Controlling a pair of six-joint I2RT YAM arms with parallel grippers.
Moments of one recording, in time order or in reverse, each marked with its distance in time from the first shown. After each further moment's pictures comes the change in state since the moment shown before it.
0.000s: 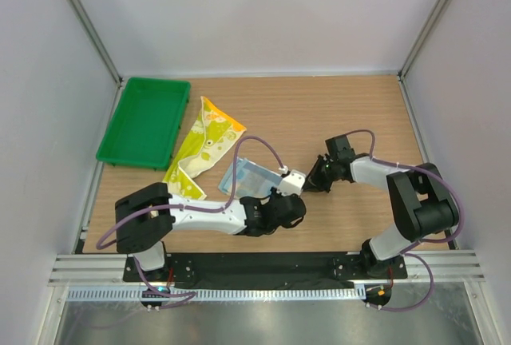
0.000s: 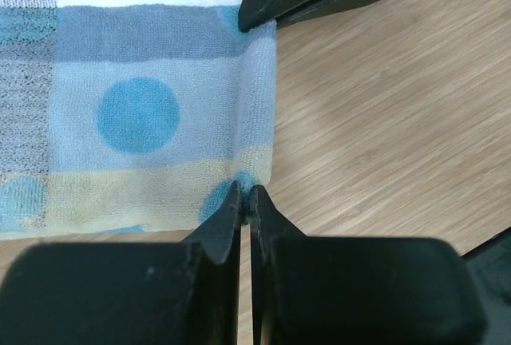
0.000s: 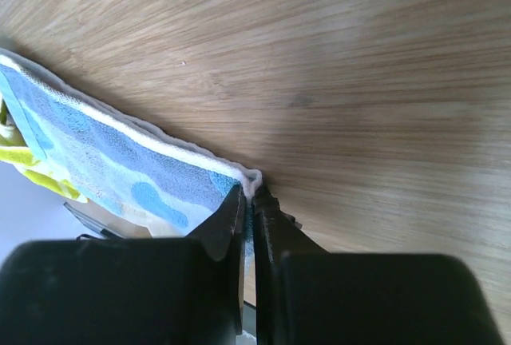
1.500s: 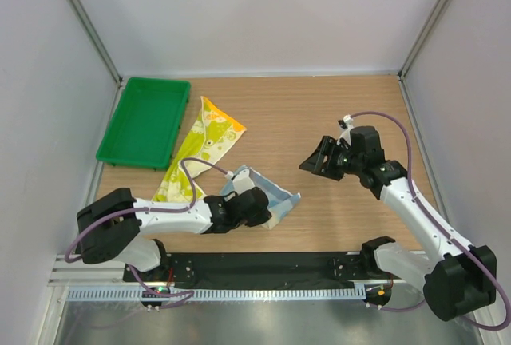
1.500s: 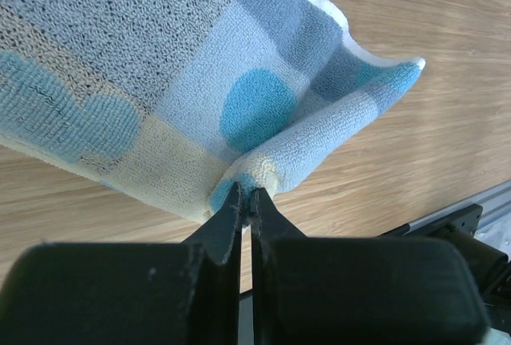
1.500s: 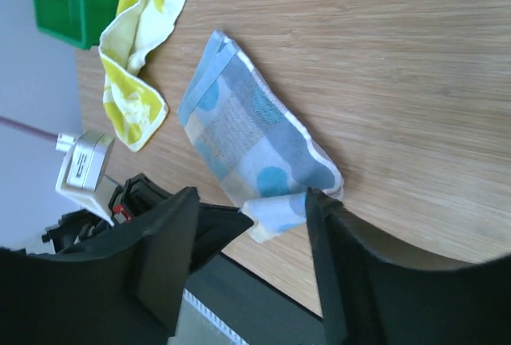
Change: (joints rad) left arm 0.148 -0.249 -0.325 0.060 0.220 -0.637; right arm 0.003 -0.521 0.087 -0.203 -0.019 -0.219
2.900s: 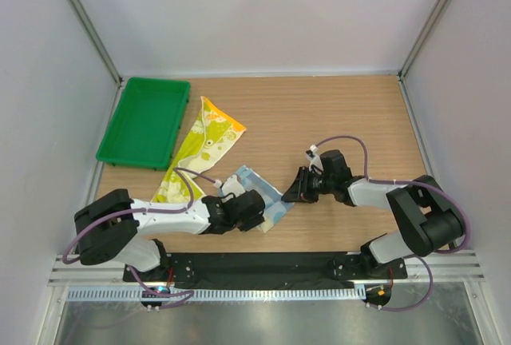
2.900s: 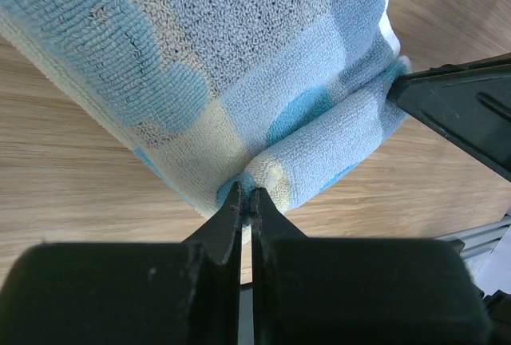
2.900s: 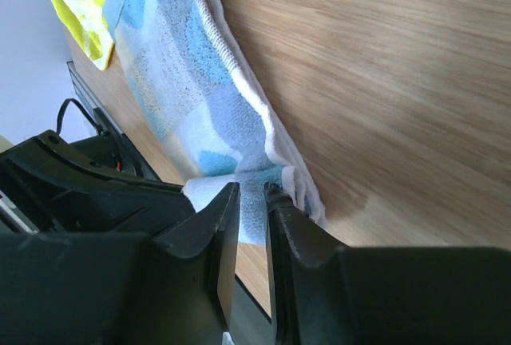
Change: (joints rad) left arm 0.011 -0.010 -0.012 -0.137 0.014 -0.242; right arm 0.138 0.411 -0.319 0.636 -0.225 0.093
